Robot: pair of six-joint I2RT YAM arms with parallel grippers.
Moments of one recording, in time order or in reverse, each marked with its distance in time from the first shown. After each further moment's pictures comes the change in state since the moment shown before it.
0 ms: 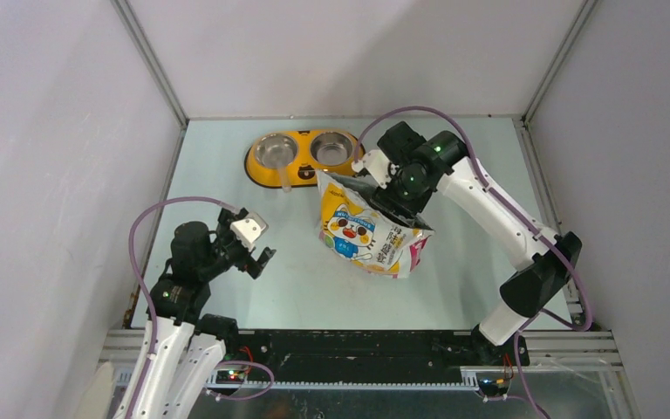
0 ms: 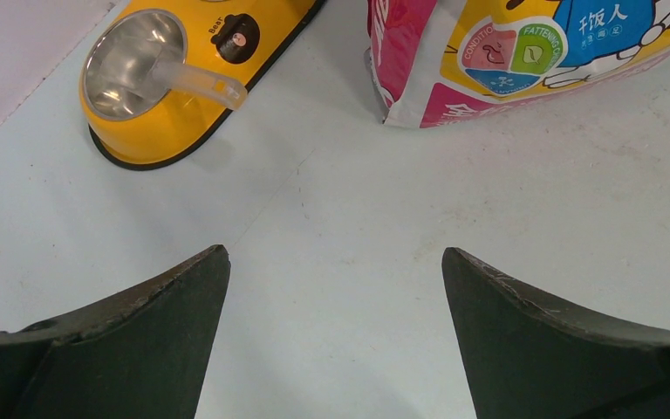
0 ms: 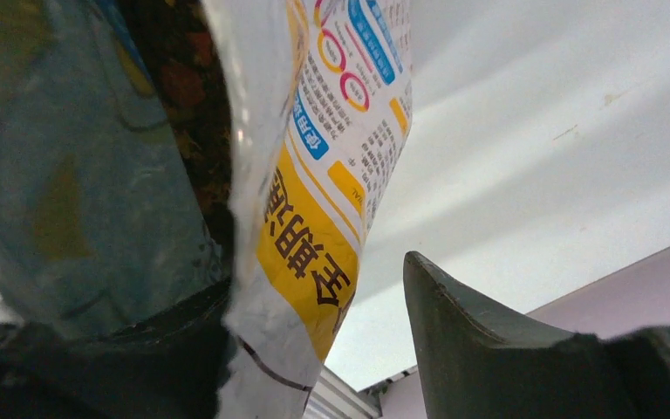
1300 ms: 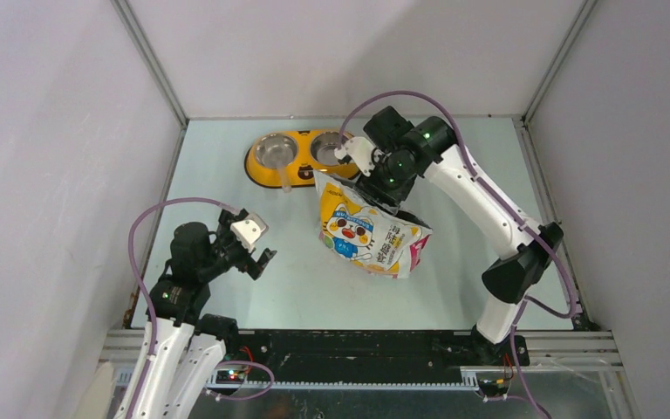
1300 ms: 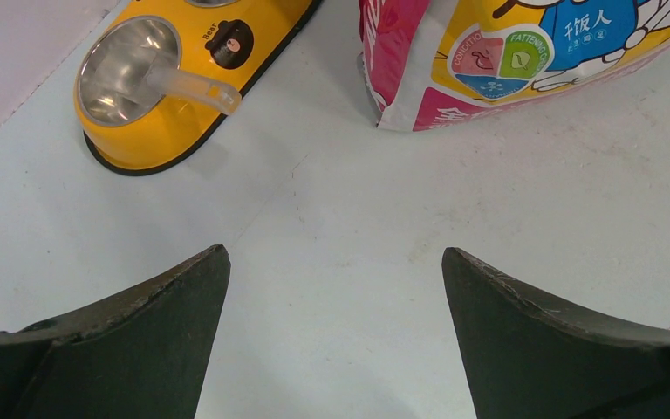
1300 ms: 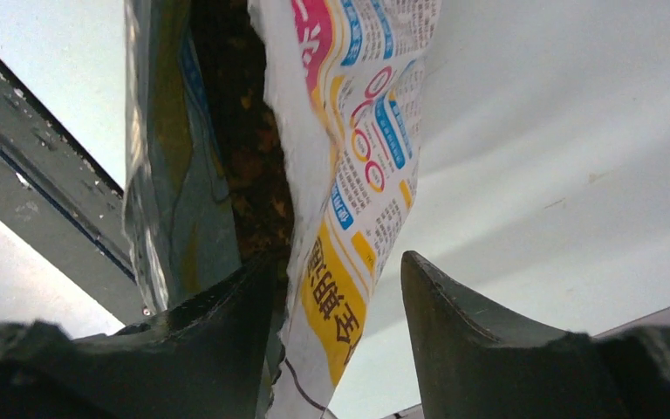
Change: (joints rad) left arm 0.000 -0.006 0.000 -0.005 0.016 0.000; right arm 0.029 0.113 0.207 -0.053 -0.086 -0.019
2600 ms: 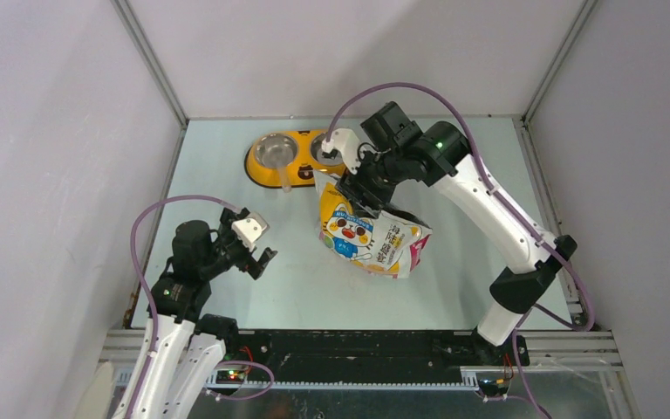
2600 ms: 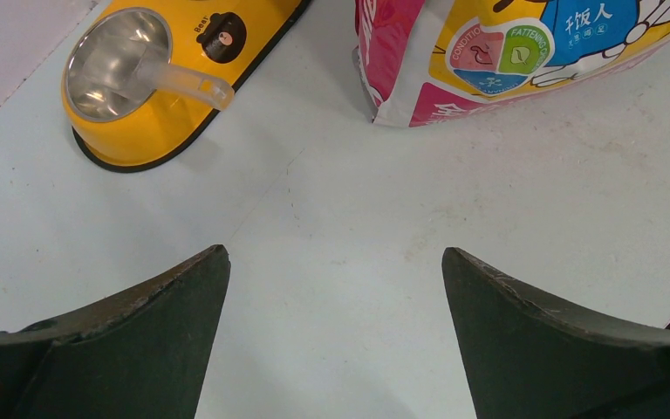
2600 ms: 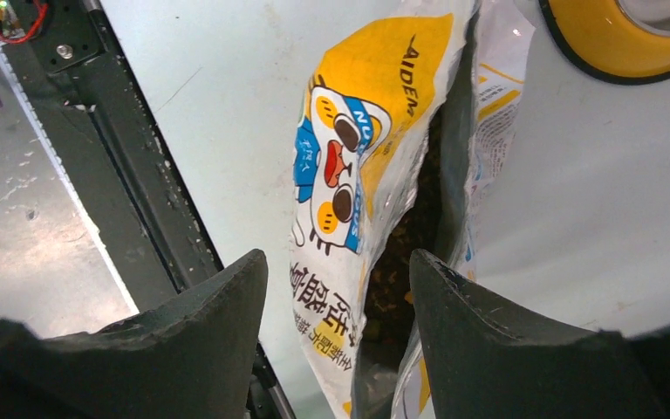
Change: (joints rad) left arm 0.002 0.021 0.000 0.000 0.008 0.000; right arm 0.095 -0.065 0.072 0.115 -0.197 0.053
